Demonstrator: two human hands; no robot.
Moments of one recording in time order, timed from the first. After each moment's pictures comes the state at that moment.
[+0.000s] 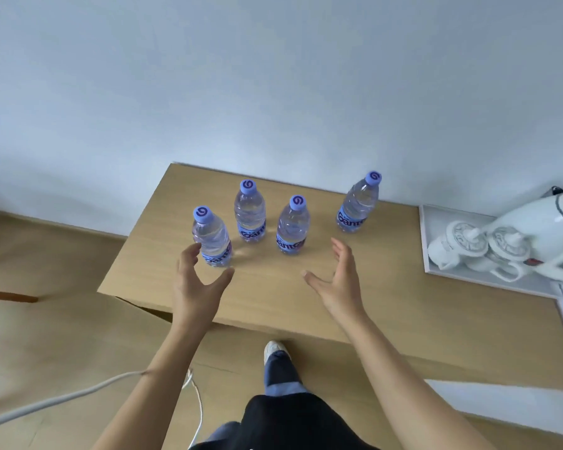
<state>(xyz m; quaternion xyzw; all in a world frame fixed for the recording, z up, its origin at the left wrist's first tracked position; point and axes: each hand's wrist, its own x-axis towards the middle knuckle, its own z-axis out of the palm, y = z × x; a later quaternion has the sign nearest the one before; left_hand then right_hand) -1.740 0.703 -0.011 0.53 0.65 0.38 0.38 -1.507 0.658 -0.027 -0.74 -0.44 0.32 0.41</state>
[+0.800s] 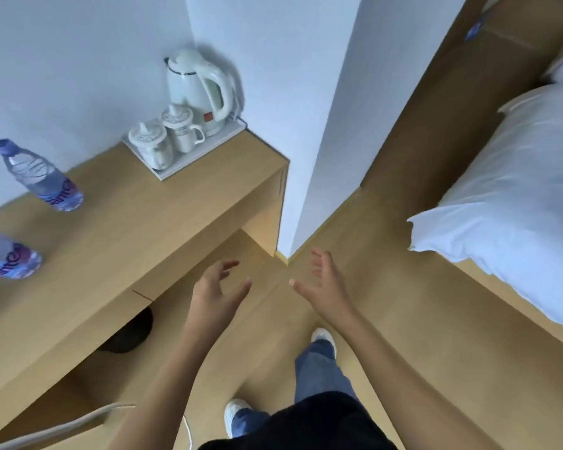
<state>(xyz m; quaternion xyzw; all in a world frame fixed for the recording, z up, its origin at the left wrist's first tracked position) -1.535 0.403 0.003 0.83 0.25 0.03 0.49 -1.449 0.212 -0.019 -0.85 -0.03 0.22 0.48</state>
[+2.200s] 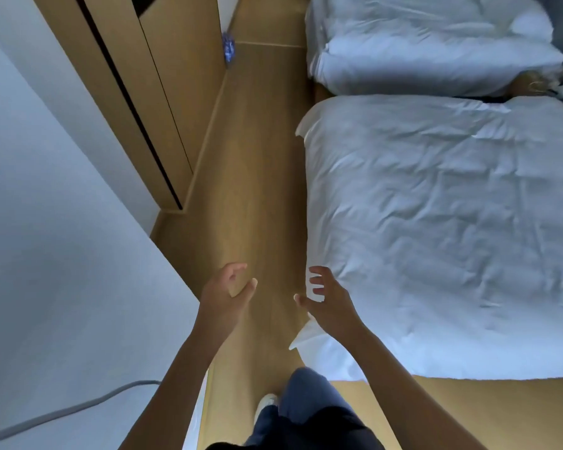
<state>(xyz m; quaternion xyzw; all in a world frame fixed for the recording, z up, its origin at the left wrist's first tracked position) -0.636 -0.026 0.008 0.86 -0.06 -0.15 0.48 -0.710 -0.215 0.007 -0.82 0.25 0.07 0.50</state>
